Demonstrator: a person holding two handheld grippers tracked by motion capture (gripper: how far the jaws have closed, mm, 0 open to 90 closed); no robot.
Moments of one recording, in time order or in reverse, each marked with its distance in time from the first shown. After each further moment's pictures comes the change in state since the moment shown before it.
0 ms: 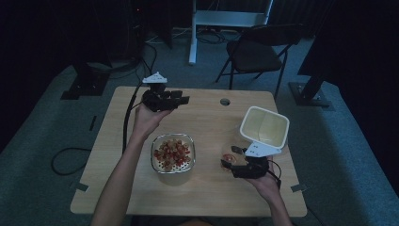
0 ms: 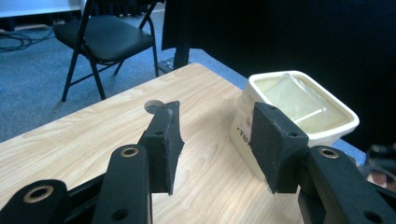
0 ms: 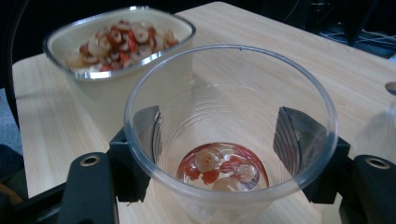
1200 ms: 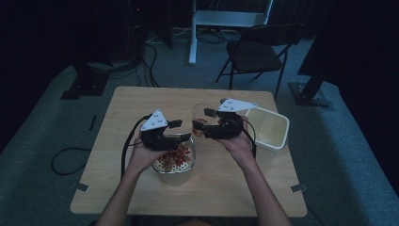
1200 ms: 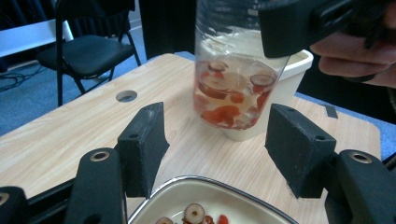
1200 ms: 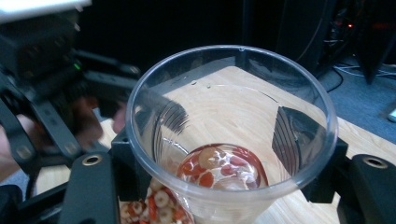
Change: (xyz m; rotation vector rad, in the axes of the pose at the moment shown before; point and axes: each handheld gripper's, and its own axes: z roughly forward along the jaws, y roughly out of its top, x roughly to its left) left arm -0.066 -0.077 -0.019 -0.041 -0.021 0.189; right arm 0.010 0.142 0.049 -0.090 0.060 0.026
